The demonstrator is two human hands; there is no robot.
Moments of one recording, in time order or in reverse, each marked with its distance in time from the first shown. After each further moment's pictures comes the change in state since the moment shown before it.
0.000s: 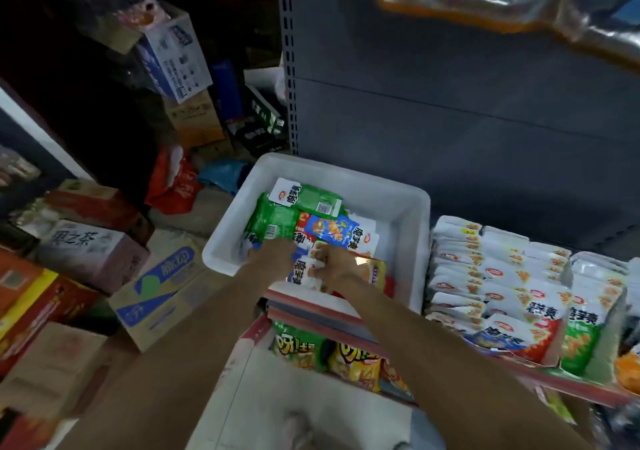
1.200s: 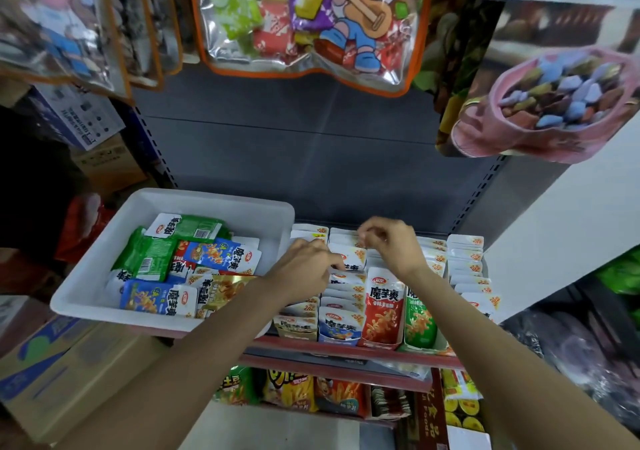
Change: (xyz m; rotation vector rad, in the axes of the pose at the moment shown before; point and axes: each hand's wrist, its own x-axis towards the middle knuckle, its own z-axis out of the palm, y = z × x) left_hand -0.034 0.267 -0.009 0.047 0.147 0.663; right_hand -0.122 0.208 -0.222 0.192 0.539 -0.241
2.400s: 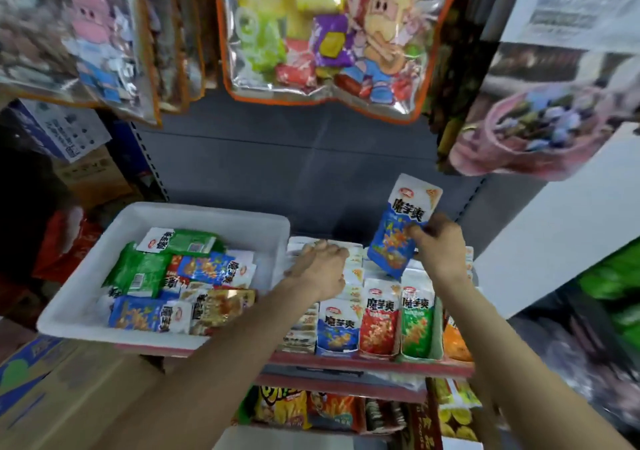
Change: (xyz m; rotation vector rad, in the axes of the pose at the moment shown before) left_hand 0.034 0.015 0.000 0.172 -0.027 -0.094; right_hand -0.016 -0.016 -0.046 0.299 0.423 0.325
